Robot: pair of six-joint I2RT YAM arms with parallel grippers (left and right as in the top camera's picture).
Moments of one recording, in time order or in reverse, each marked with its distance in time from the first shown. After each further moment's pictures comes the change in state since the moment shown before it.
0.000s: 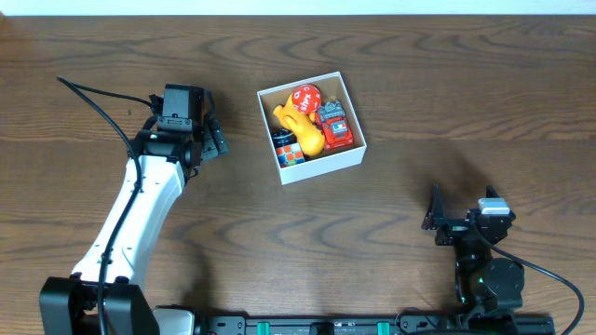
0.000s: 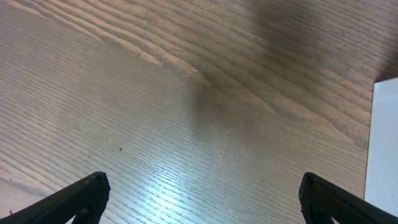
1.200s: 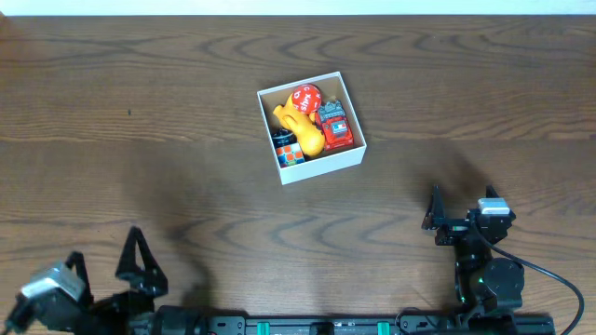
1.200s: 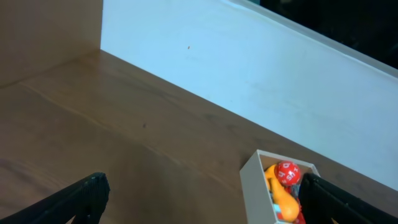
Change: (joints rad) left arm 0.000 -1.306 -0.056 -0.337 -0.007 0.000; right arm 0.000 -0.001 -0.002 0.002 -0.001 0.000
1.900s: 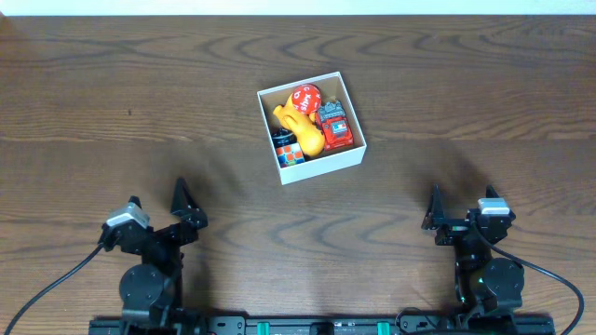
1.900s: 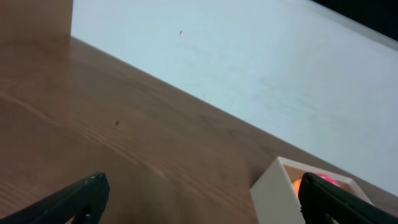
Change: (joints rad) left arm 0.013 -0.140 -0.829 0.811 0.001 -0.008; right arm 0.000 0.000 -0.002 0.003 0.000 0.000
